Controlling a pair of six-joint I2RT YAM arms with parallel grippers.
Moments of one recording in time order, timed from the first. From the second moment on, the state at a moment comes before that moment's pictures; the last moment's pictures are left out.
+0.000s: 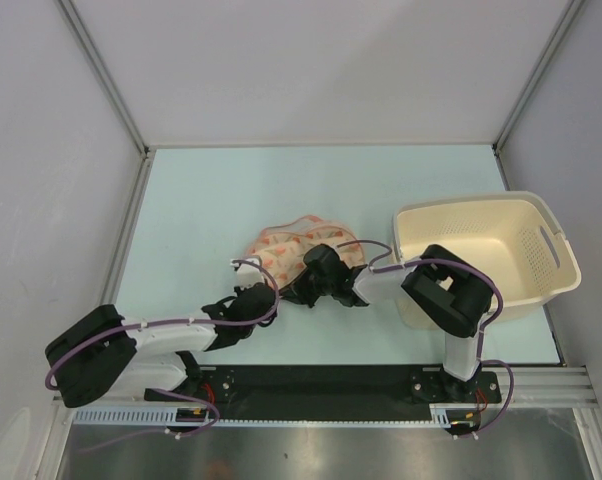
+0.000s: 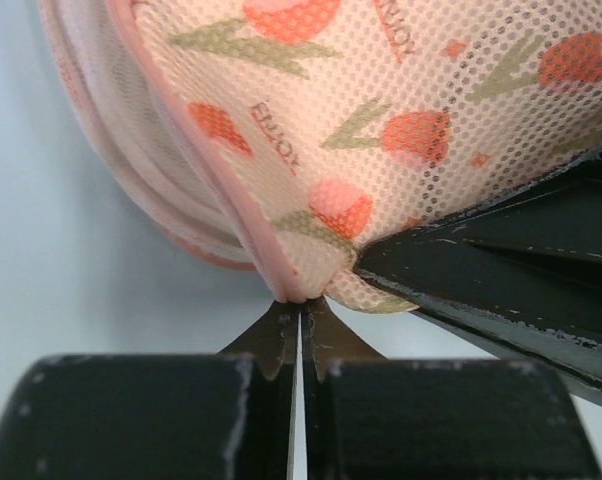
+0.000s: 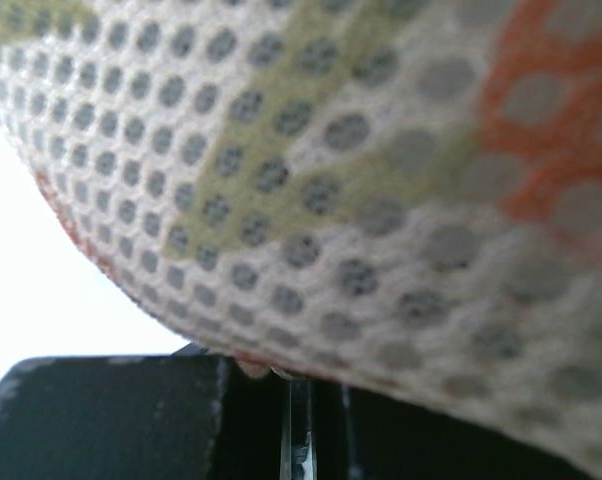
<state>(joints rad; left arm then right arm) -0.93 1.21 0.31 0.09 -0.54 -0.82 0.93 1.87 0.90 0.25 -0.15 1.66</state>
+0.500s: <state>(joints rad) -0.90 1.16 0.34 -0.06 -0.51 -0.96 0.82 1.86 1.02 -0.05 -0.23 1.20</state>
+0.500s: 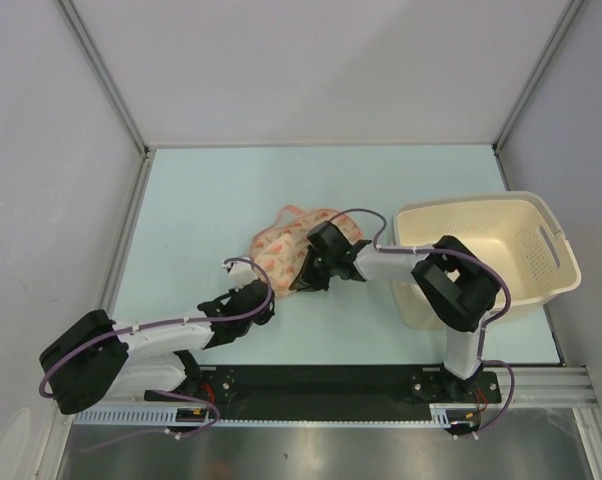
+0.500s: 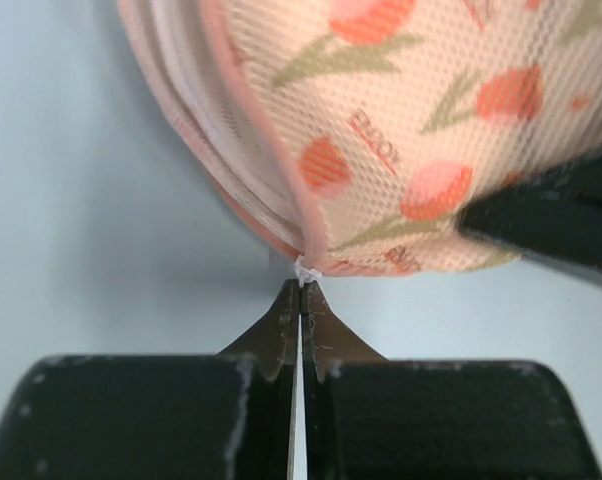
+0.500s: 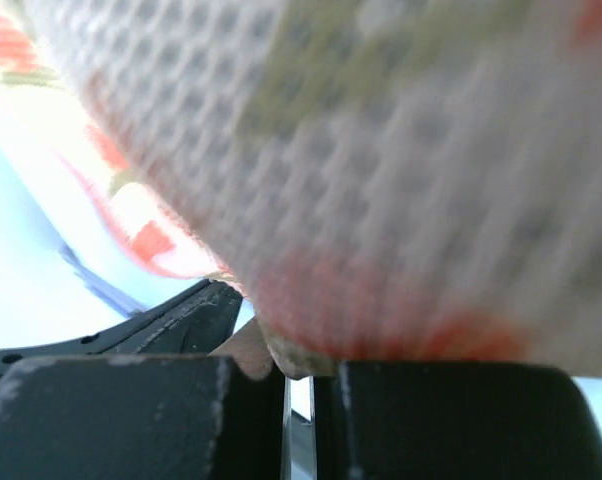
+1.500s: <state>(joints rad) -0.88 1.30 0.36 0.20 -0.12 -0.94 0.77 1.86 1.09 -0.16 -0.34 0.99</state>
